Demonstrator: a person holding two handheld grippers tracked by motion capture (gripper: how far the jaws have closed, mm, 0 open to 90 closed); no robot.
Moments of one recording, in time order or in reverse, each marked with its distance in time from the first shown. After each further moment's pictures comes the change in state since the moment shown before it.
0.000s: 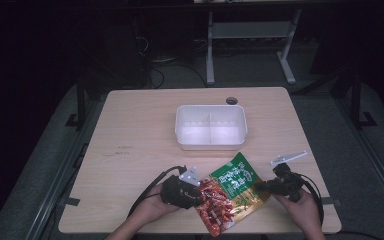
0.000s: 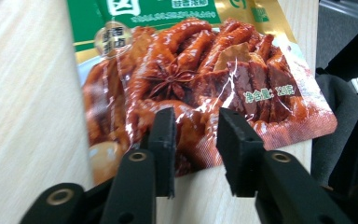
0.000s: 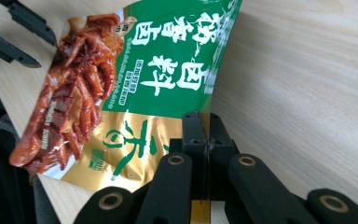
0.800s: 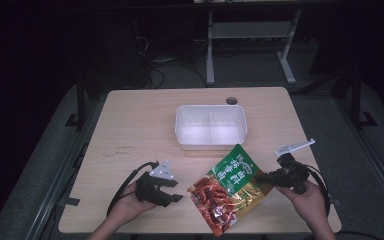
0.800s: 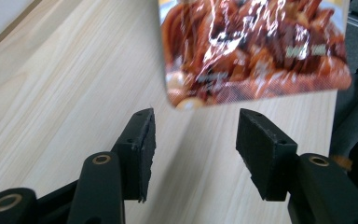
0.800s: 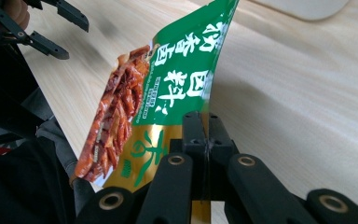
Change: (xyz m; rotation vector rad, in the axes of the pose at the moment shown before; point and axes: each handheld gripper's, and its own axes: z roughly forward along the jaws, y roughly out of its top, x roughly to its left) left arm 0.014 -0.043 -0.047 -0.058 0.113 -0.083; right arm 0.017 0.028 -0.034 -0.032 0.052 -0.033
